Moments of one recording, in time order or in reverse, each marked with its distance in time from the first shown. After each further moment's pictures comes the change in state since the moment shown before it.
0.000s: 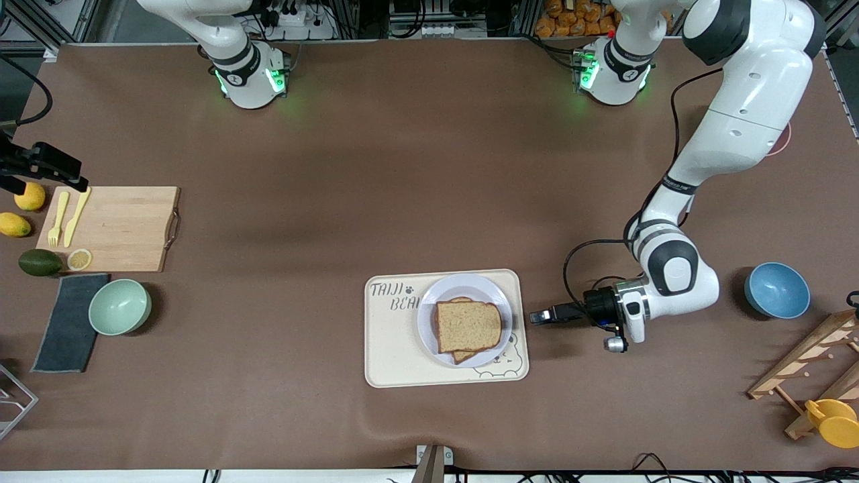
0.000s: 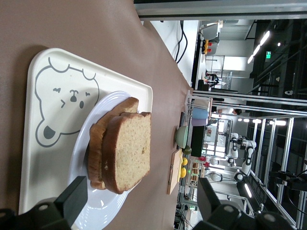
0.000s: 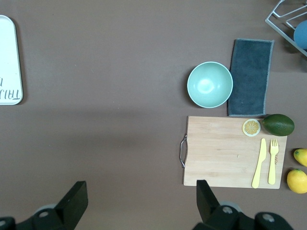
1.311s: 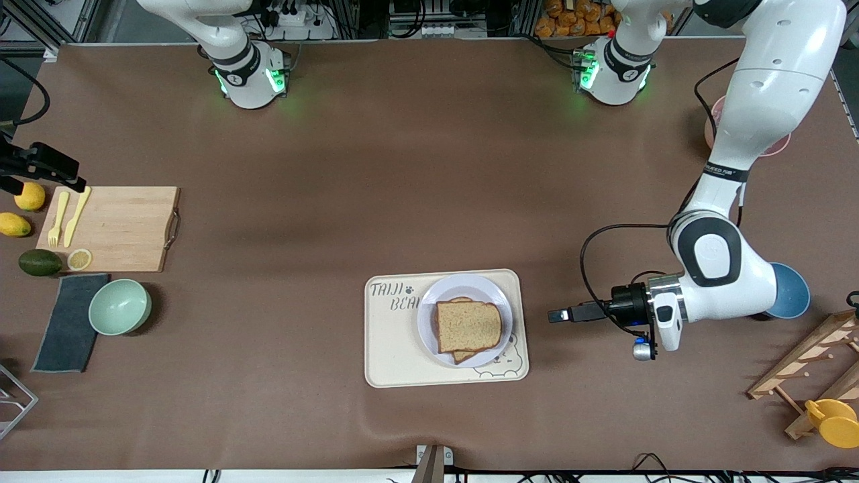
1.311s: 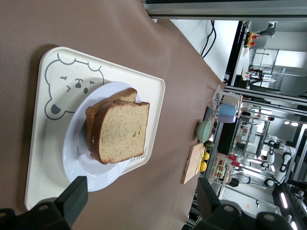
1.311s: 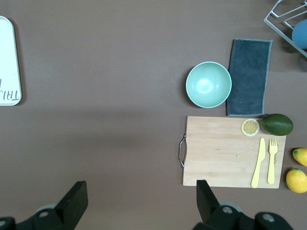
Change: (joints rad) left arm 0.008 -0.154 -0.003 0.037 0.308 -0.029 -0.411; right arm -0.003 0.002 -0.002 0.000 -0.002 0.000 0.000
